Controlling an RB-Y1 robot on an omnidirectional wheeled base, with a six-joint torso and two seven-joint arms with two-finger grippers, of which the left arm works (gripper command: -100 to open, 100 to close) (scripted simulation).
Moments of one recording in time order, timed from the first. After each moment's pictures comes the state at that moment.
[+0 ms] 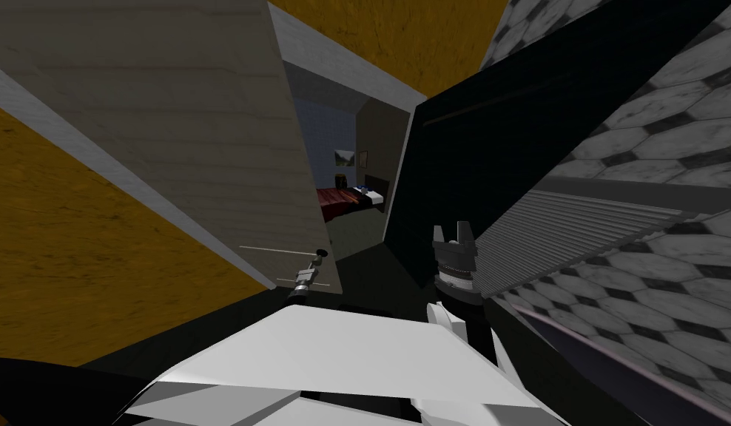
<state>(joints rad) 0.19 0.37 -0.26 -0.98 0.71 -0.80 1.37</state>
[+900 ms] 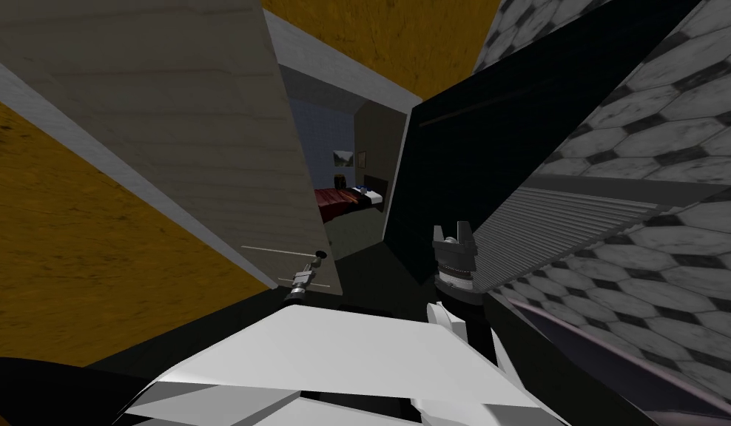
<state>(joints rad) 0.20 0.39 -0.27 -0.95 0.70 -0.83 1.41</state>
